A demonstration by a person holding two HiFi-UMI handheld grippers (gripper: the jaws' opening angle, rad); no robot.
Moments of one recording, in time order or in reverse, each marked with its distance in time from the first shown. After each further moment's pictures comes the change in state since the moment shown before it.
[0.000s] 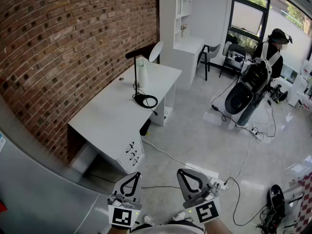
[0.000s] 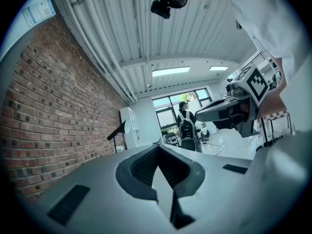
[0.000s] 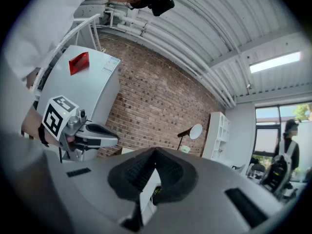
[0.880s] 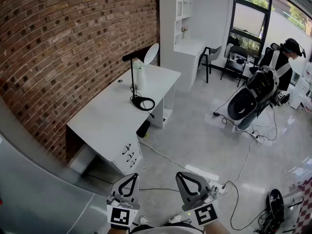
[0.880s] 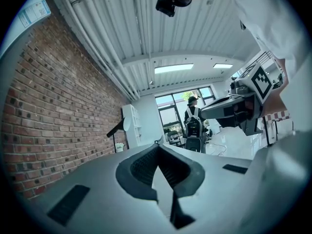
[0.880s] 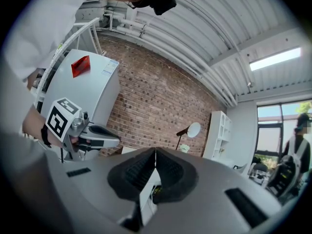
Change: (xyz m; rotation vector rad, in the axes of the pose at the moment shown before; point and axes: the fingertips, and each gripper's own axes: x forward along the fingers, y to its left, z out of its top) left arm 0.021 -0.027 -0.007 -0.104 0.042 0.055; right arm -0.023 -0.030 -0.014 0.004 -0.003 0.029
